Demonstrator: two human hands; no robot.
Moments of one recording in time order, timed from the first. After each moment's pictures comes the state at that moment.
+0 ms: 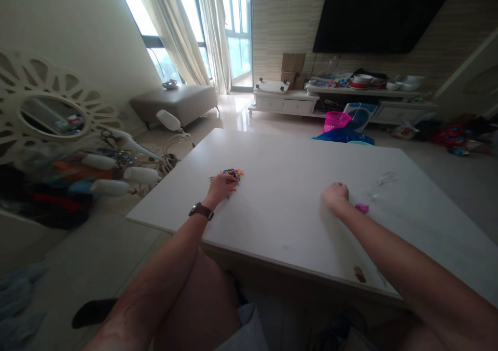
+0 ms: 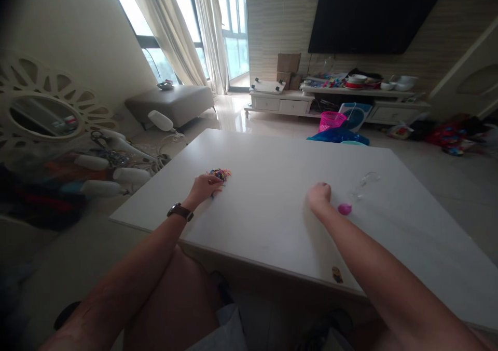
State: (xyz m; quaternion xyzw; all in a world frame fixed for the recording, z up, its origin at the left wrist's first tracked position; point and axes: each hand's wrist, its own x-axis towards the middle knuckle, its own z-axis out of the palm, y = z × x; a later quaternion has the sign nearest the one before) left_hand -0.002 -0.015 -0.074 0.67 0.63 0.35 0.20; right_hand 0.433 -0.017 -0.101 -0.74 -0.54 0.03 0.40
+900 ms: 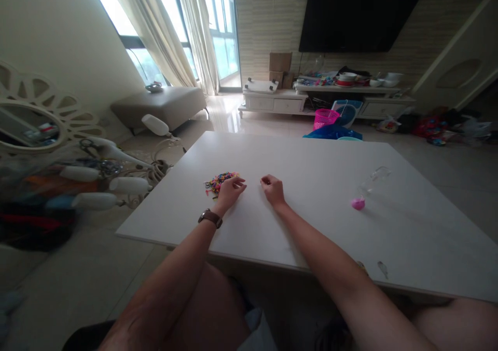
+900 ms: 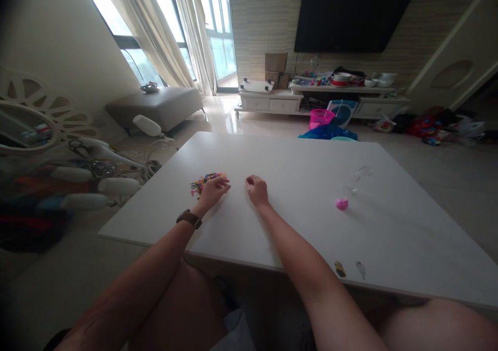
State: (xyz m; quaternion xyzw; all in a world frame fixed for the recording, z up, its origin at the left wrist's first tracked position) left_hand 0.035 -0.008 -0.090 0.66 0.55 0.42 0.31; right_hand 0.237 0.002 -0.117 -0.55 -0.65 0.21 0.48
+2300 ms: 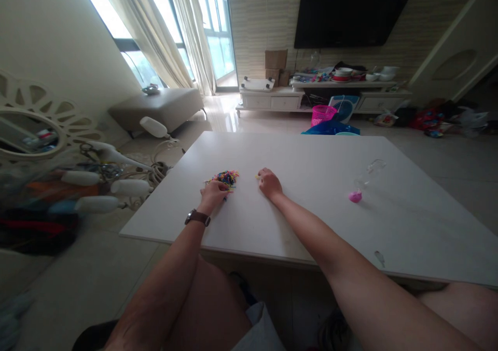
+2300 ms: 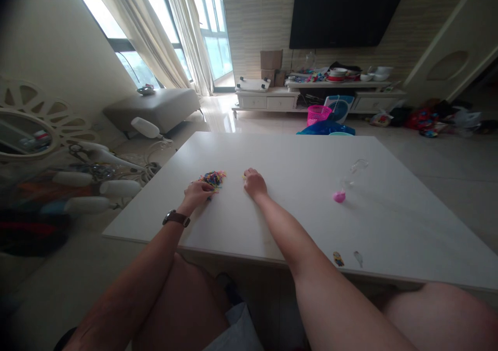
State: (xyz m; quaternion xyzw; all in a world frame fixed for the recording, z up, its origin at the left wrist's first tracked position) left_hand -0.011 -0.017 -0.073 0.64 0.73 0.16 0.17; right_hand 0.233 0.018 -0.113 -0.58 -0.77 0.06 0.28
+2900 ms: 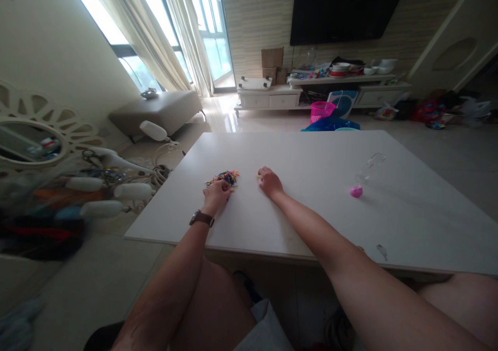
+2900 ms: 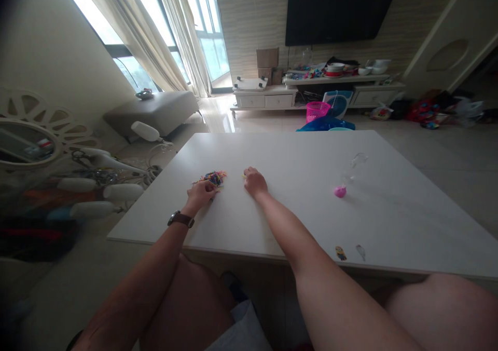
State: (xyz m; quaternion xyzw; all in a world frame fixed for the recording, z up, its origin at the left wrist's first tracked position) left_hand -0.003 -0.021 -0.072 0.66 0.73 0.15 0.14; right_hand 0.231 0.015 -0.111 -0.58 -0.77 0.04 0.26
